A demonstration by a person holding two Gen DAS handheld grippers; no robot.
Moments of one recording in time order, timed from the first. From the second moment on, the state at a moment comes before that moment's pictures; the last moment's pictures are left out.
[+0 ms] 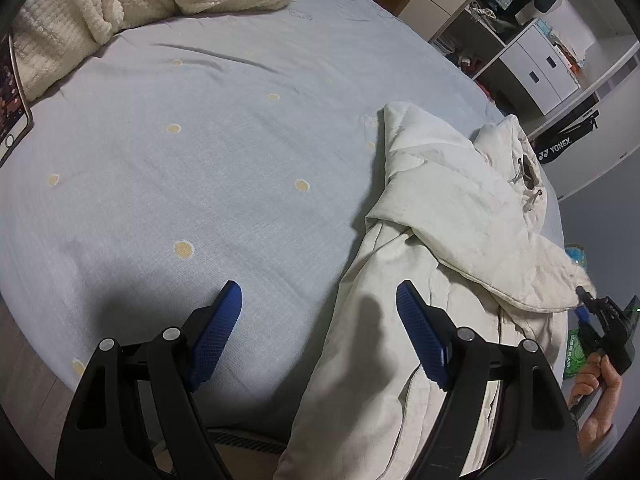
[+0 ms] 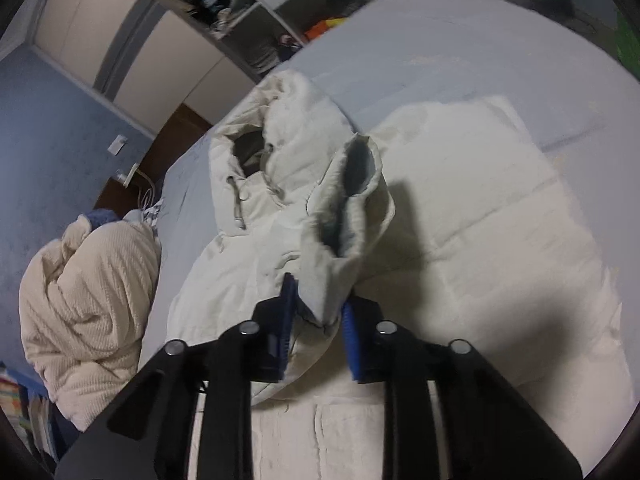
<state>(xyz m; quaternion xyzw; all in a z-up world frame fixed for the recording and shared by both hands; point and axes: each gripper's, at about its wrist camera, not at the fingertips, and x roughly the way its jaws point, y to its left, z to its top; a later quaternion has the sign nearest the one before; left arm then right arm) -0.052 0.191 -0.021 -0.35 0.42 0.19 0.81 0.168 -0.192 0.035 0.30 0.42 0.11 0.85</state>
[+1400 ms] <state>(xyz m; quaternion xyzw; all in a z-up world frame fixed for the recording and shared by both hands) 0.013 0.128 0.050 -0.23 0.43 0.13 0.86 0.056 -0.315 0.008 0.21 0.47 0.04 0.86</state>
